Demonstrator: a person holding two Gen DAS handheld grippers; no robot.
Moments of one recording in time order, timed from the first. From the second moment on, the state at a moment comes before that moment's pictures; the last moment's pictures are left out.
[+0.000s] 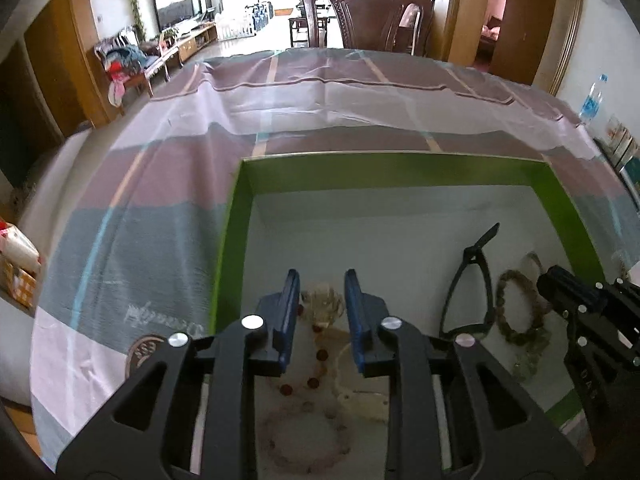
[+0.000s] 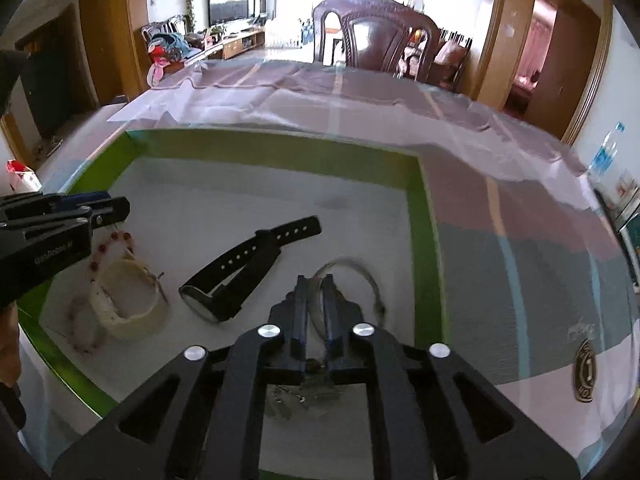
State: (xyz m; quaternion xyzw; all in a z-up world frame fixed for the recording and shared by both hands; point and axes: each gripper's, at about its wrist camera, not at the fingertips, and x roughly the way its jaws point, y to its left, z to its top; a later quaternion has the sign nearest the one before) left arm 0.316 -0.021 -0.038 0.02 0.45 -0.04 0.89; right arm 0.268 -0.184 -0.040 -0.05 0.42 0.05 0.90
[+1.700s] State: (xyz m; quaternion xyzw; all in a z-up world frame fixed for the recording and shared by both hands) left arm 0.164 -0.028 -0.084 0.03 0.46 -0.03 0.89; right arm 0.126 -0.203 -0.083 -0.03 0.47 0.08 0.88
